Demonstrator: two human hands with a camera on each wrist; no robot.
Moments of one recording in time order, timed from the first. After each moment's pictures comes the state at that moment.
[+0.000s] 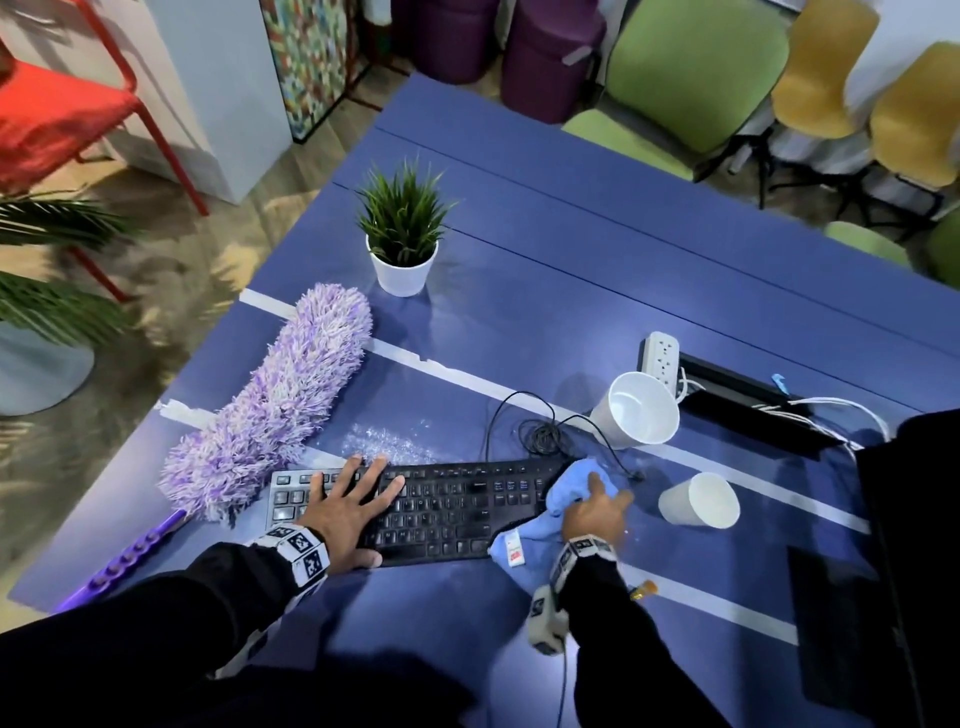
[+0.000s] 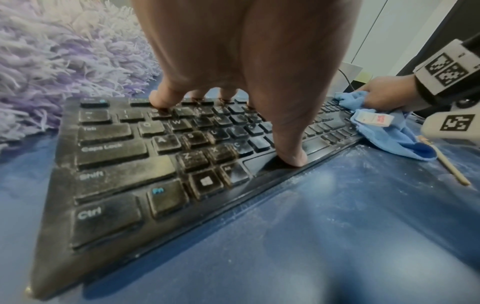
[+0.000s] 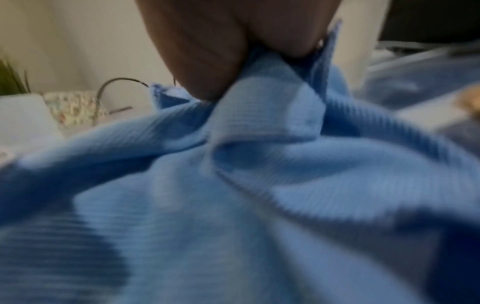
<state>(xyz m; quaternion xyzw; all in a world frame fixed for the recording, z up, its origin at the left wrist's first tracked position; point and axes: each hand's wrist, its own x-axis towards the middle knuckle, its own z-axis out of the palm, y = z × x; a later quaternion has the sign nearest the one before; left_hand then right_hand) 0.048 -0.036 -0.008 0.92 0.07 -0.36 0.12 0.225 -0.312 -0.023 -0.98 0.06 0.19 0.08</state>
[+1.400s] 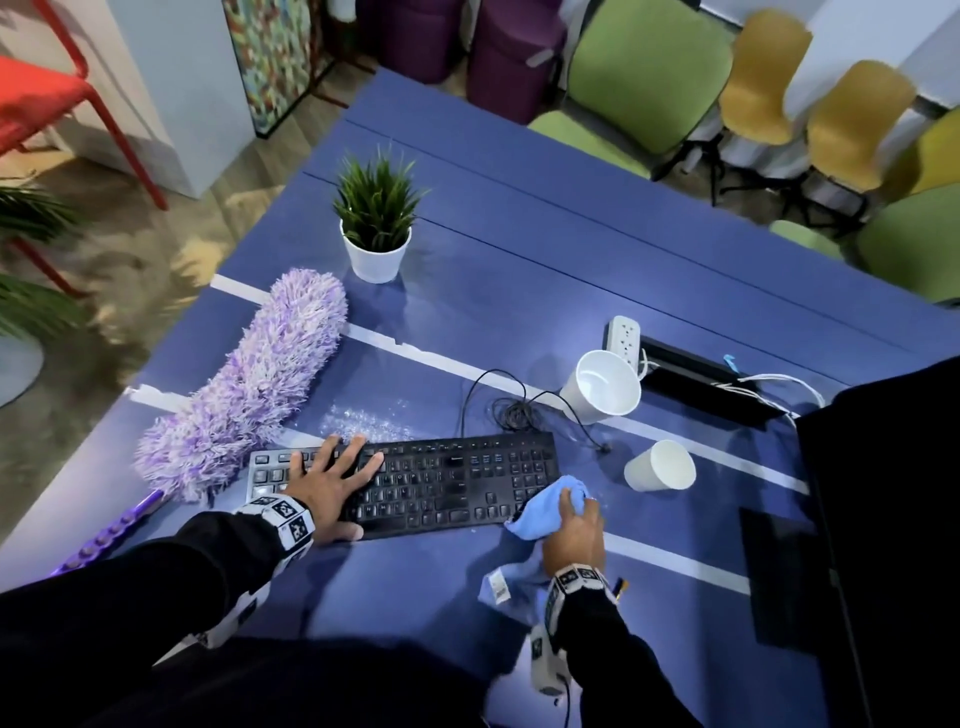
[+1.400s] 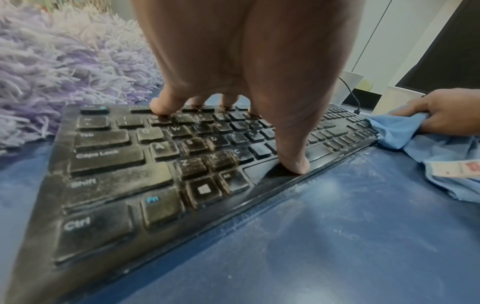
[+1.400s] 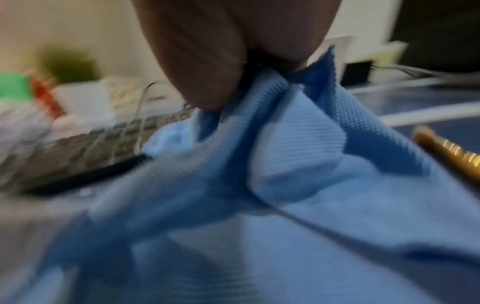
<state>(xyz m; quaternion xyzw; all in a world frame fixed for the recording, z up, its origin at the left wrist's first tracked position) 0.045 -0.037 -0.011 0.93 0.07 -0.34 0.13 0.161 -0.358 -0.024 -0.98 -0.09 0.16 0.01</state>
